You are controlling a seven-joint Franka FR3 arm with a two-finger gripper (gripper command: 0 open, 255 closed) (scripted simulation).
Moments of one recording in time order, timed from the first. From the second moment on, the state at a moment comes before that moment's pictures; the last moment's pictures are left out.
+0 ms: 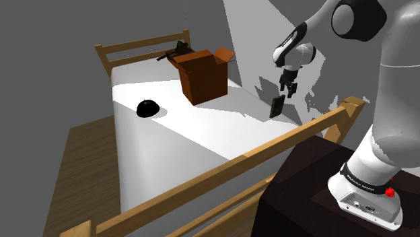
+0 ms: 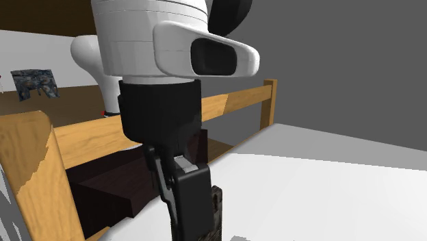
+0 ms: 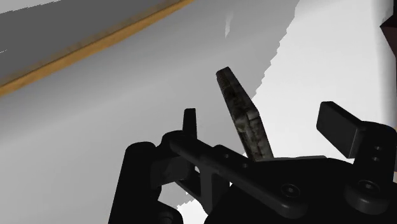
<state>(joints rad) -0.03 0.35 -0.68 -2.11 0.31 2.34 -1.78</state>
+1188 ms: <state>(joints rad) -0.07 0.43 -0.63 -2.11 0.39 2.41 -1.83</state>
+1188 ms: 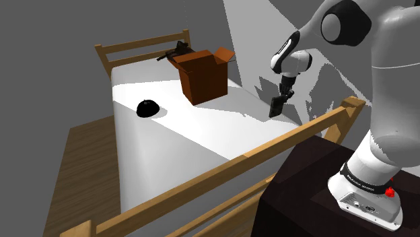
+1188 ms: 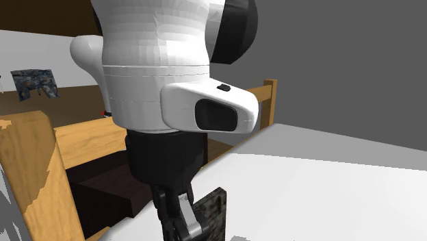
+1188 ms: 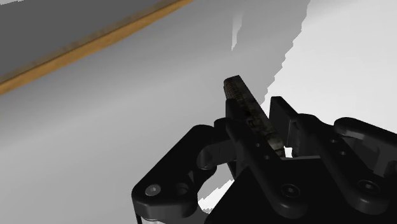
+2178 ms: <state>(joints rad) -0.01 0.30 -0.70 -2.08 0.26 2.27 -1.75</state>
